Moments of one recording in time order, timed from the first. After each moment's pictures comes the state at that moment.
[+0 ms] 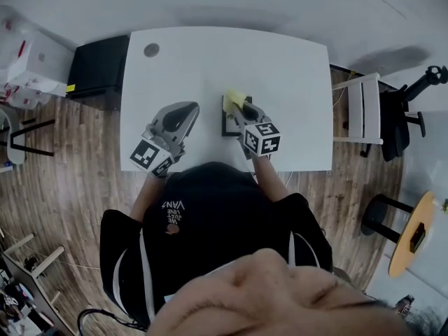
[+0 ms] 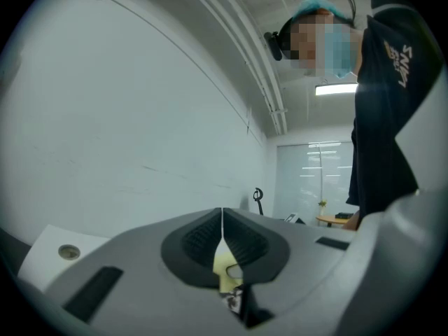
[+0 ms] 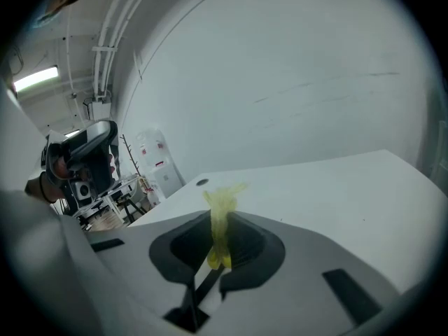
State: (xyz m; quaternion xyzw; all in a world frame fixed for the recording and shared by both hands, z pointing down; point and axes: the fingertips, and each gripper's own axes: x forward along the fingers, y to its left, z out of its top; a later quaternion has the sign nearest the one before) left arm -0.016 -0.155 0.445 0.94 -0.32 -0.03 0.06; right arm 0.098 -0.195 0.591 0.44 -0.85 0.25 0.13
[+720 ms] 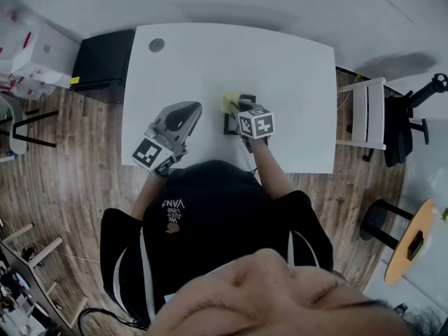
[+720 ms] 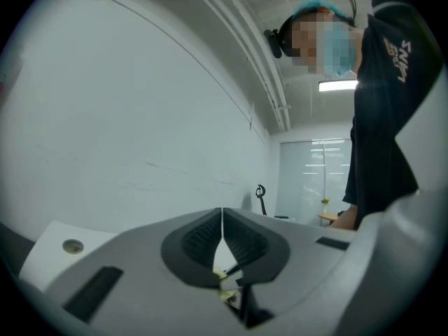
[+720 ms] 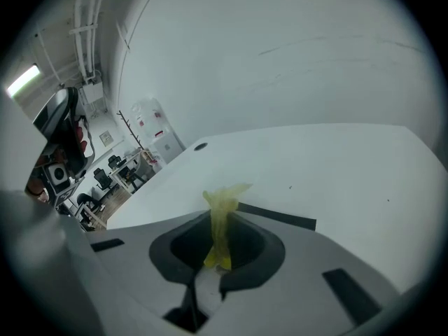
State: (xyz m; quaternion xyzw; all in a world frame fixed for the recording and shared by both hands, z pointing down) left arm -0.016 -0.152 0.450 0.94 -0.33 -0.02 0.07; right arm 0.081 -0.203 0.655 0.38 -0.83 0.32 0.25
